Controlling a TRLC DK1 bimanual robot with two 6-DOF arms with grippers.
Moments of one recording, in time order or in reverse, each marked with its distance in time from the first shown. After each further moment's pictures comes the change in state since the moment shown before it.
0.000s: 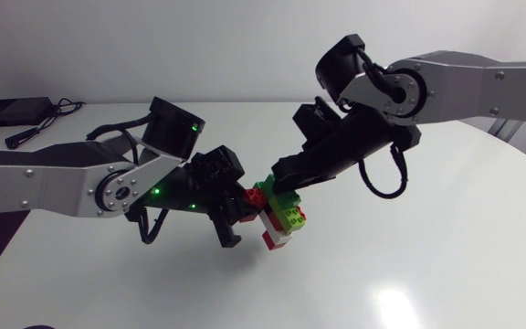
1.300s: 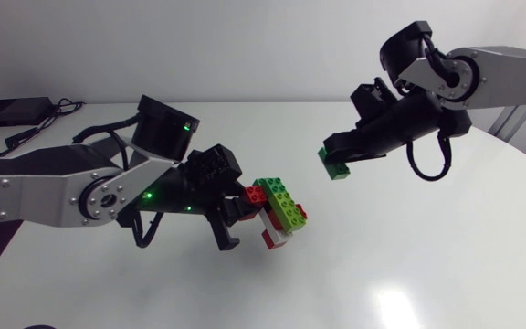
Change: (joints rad) left arm -0.018 -0.061 -0.032 0.018 -0.021 -0.002; right arm -0.242 -0.037 -0.028 0.055 0.132 -0.070
